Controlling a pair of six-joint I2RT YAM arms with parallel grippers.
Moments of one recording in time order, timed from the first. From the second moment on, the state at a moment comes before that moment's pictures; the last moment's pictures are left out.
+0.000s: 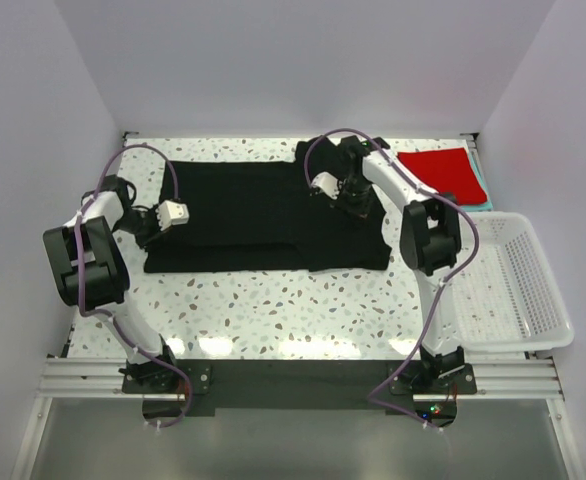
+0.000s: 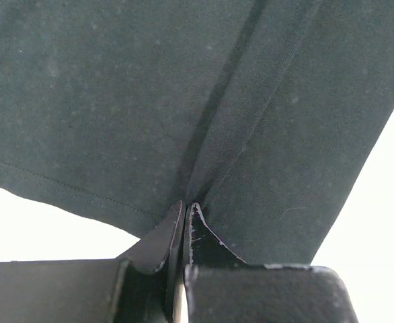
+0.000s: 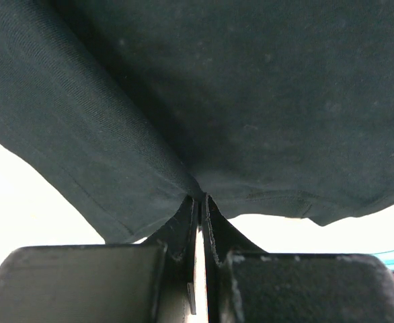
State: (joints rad) left arm 0.33 1.83 1.22 -0.83 0.52 1.50; right arm 0.36 2.25 1.99 -1.27 -0.12 -0.83
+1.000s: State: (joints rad) left arm 0.58 1.87 1.23 -0.94 0.70 1.06; right arm 0.06 1.92 1.53 -1.28 -0.41 -0.52
